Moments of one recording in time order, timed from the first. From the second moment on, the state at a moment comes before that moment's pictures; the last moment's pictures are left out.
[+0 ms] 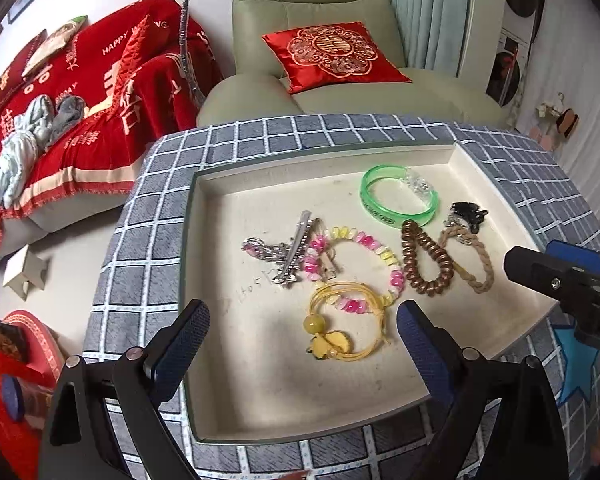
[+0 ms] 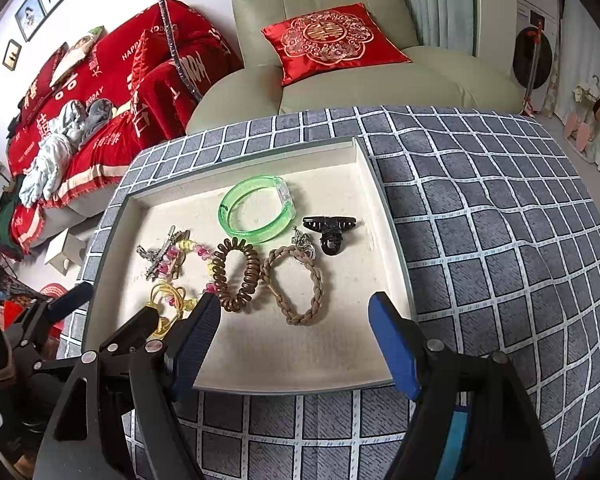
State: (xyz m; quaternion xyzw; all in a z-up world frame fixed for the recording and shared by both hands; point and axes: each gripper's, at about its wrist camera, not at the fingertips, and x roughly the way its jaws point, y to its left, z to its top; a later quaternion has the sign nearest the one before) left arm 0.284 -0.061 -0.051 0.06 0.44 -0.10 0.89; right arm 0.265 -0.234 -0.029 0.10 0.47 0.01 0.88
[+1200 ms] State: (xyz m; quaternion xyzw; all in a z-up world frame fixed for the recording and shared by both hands) left arm 0.201 -0.028 -0.020 0.06 0.36 -0.04 0.93; right arm 0.198 -0.209 -0.008 0.03 0.38 -0.01 0.92
